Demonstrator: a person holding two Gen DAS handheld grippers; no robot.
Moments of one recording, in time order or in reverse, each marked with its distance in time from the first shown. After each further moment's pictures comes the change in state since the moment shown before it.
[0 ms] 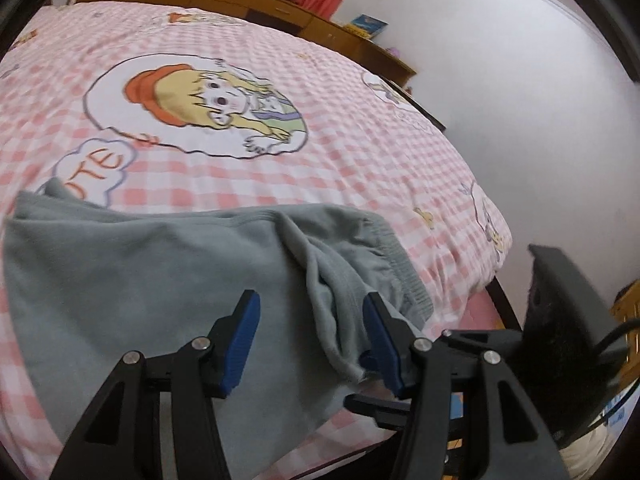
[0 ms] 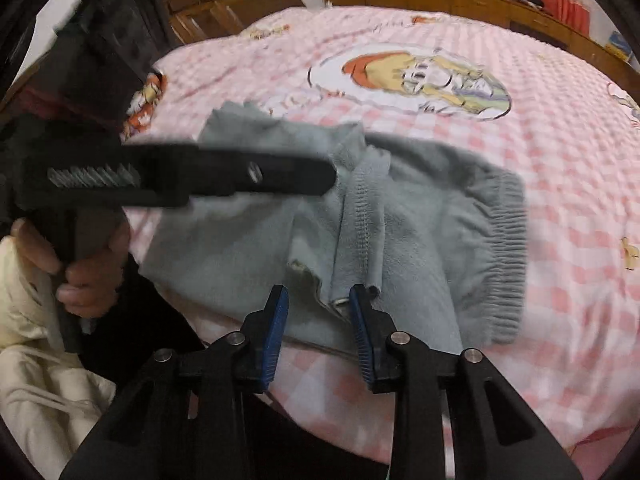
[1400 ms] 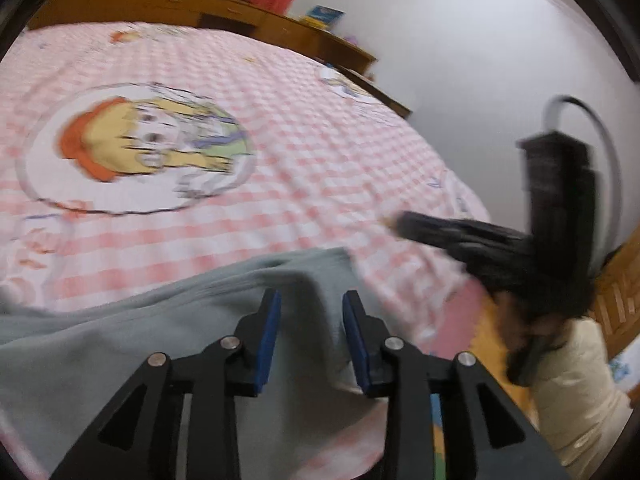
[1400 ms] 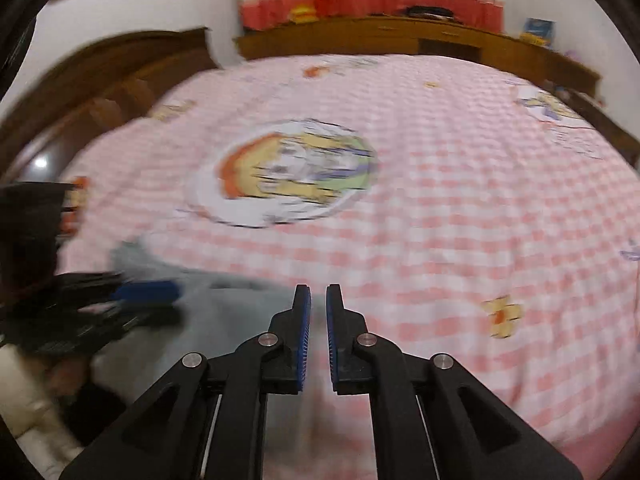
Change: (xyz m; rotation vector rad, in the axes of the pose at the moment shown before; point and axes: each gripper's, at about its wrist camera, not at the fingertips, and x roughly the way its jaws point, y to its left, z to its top) left arm 0.012 -0.023 0.042 0.115 0.005 -0.052; right arm -0.056 -0.087 0.067 0.153 -0.139 -0.118
